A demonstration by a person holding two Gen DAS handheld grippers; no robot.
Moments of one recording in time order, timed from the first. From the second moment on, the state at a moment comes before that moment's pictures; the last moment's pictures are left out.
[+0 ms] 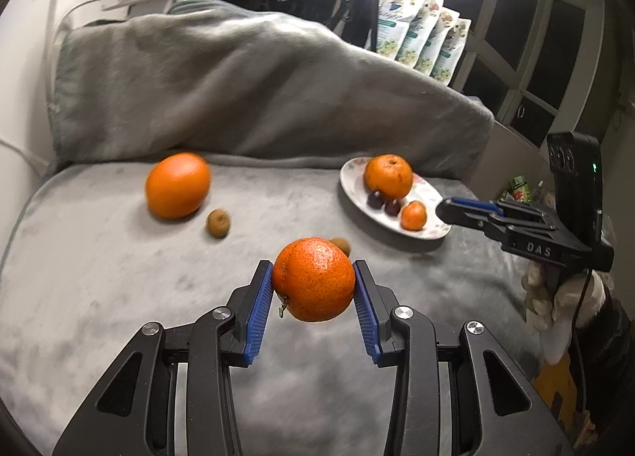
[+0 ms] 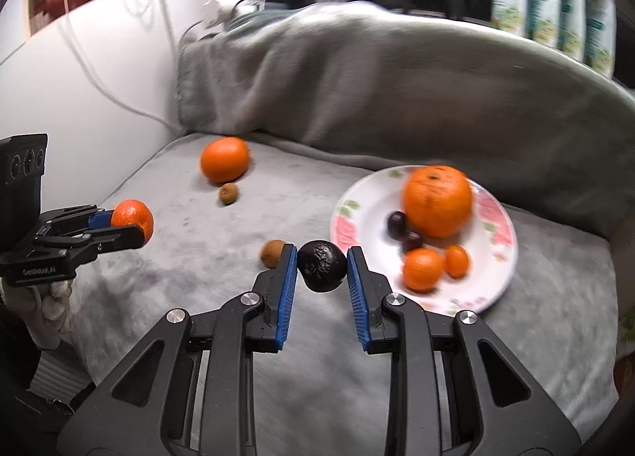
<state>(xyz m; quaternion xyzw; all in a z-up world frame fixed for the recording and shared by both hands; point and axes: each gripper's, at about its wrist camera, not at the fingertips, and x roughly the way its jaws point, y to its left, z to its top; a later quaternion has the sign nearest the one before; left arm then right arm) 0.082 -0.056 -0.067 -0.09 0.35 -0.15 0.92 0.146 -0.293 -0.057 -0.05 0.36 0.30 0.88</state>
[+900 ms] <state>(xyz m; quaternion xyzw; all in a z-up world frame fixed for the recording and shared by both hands) 0.146 -0.133 -0.065 -0.07 0.35 -0.21 0.91 0.178 -0.370 -0.063 0.00 0.36 0.22 0.90</state>
